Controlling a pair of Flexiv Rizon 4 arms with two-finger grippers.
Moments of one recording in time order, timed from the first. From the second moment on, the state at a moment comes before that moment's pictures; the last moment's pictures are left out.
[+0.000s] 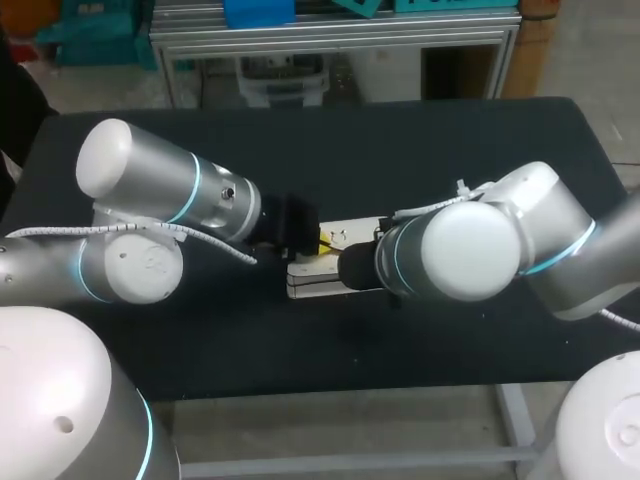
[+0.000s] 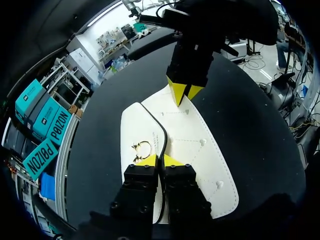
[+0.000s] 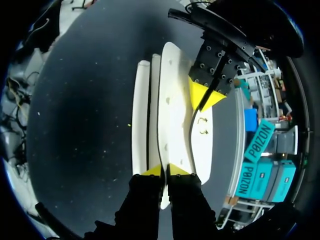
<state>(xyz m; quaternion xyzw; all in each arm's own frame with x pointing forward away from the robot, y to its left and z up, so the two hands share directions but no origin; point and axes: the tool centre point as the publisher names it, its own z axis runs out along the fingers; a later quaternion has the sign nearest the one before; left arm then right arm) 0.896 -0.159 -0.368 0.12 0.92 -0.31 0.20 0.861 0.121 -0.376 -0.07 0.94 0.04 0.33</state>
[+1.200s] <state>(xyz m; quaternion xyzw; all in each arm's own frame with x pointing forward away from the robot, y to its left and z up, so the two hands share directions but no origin) 0.892 -0.157 -0.344 0.13 0.91 -0.35 0.19 0.859 0.122 -0.374 -0.07 0.94 0.04 0.33</state>
